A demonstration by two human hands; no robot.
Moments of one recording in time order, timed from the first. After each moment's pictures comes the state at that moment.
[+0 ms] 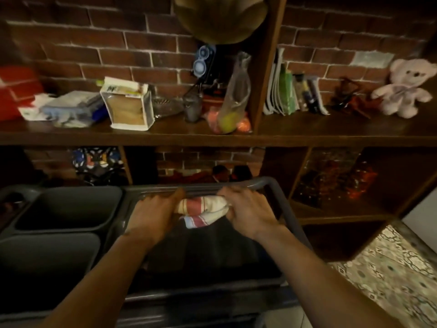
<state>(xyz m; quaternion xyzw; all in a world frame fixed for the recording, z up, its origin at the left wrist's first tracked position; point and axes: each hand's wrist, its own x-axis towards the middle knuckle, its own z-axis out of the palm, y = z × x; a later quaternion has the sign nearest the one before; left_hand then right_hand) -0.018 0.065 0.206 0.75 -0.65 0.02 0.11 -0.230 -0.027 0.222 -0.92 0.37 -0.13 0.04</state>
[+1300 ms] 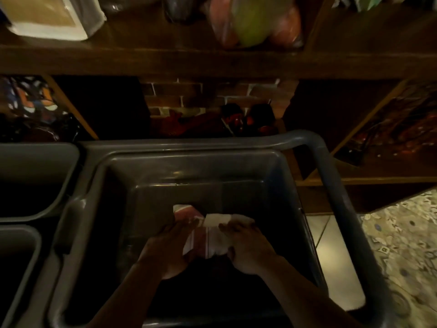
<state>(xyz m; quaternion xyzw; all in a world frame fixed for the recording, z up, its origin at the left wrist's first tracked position) 0.002 -0.023 -0.058 0.75 -0.62 -0.25 -0.02 -0.206 -0.126 -0.041 -0.89 0.36 0.18 0.23</state>
